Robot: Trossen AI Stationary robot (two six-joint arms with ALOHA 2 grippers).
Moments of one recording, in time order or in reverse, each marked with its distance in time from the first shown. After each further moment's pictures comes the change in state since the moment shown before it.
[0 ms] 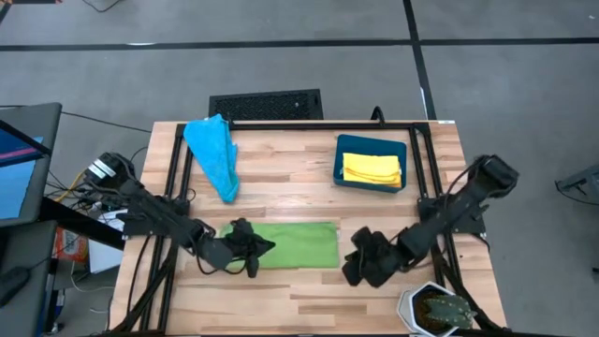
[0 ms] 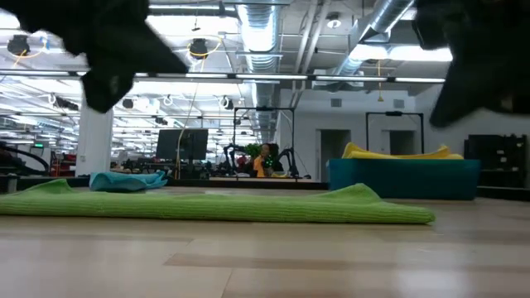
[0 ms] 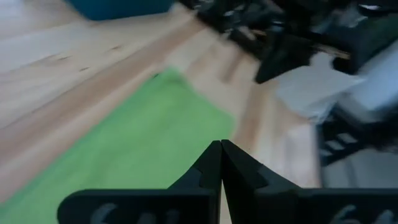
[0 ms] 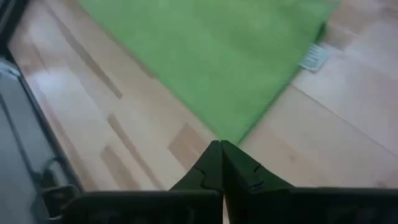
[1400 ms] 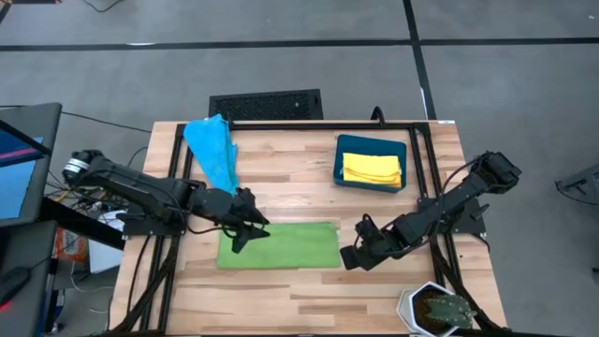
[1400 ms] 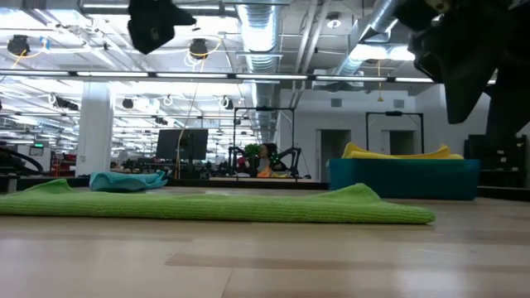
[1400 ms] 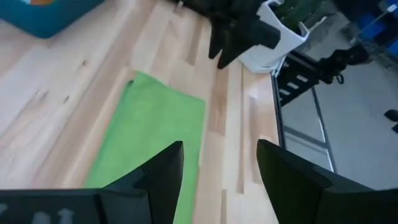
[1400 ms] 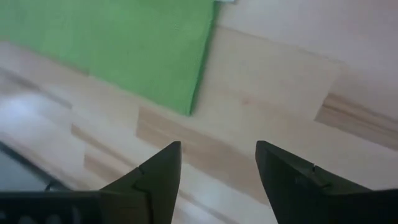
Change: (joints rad) left arm 0.333 -0.304 0.241 -0.572 0.623 0.313; right arm -0.117 -0.038 0.023 -0.178 -0.319 0.338
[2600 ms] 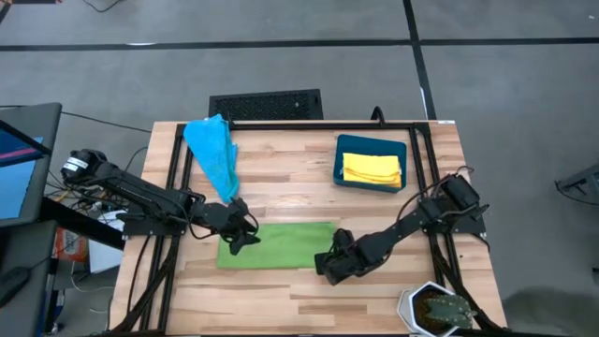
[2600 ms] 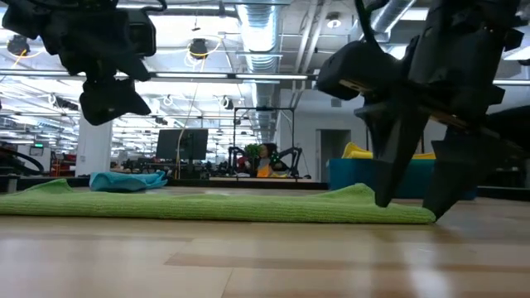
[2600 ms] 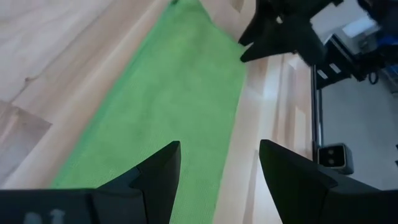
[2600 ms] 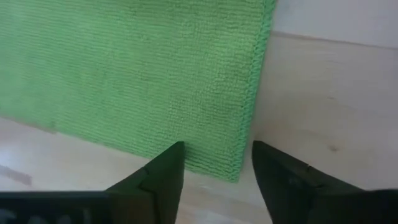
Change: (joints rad) left arm -0.032 -0.036 -0.362 0.240 -0.025 -0.240; right arm -0.035 0.429 0.254 0.005 0.084 0.102
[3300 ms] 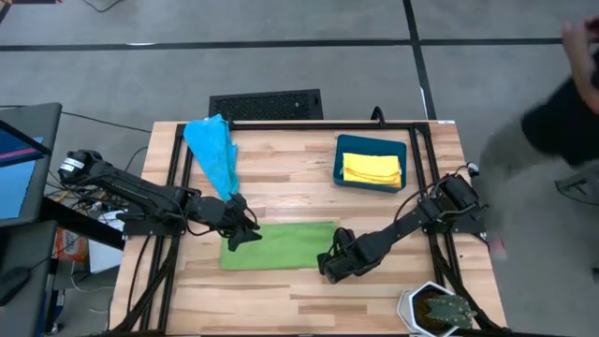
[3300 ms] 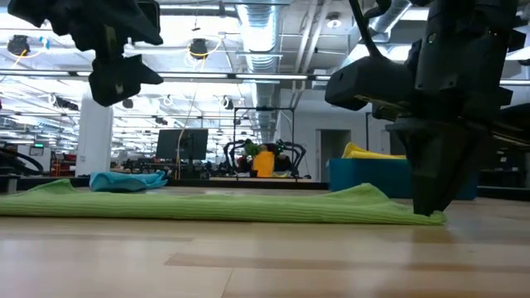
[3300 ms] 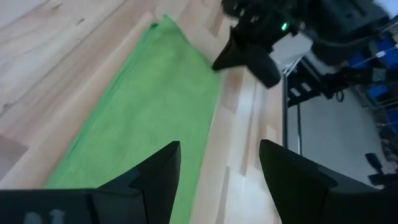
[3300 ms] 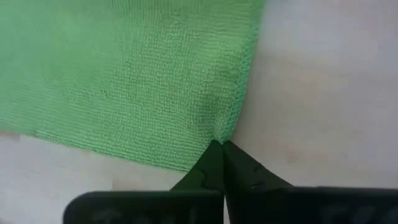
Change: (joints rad) left arm 0.017 -0.057 0.045 -0.010 0.021 -0.016; right arm -0.015 -0.011 0.012 -0.088 -0.021 -0.040
